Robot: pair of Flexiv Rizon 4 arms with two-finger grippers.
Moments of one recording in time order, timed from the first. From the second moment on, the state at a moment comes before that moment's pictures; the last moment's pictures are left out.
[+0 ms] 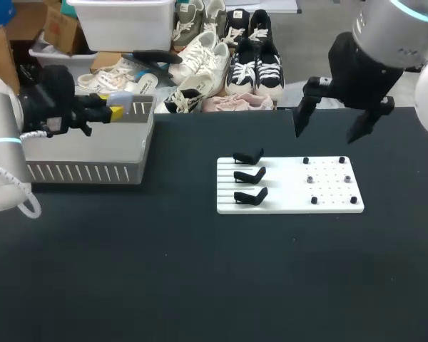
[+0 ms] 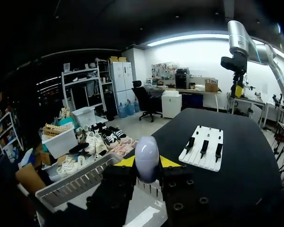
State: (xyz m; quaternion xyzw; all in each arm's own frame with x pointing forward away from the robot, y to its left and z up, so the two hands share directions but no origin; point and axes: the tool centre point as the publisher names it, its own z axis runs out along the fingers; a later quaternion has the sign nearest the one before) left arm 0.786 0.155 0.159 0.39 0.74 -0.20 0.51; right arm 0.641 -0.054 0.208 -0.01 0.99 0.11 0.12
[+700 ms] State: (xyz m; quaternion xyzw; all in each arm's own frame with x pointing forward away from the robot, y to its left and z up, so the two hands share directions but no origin) left arm 0.819 0.176 0.121 0.33 0.79 -0.17 0.48; right arm 0.641 -0.054 0.208 -0.01 0.99 0.11 0.12
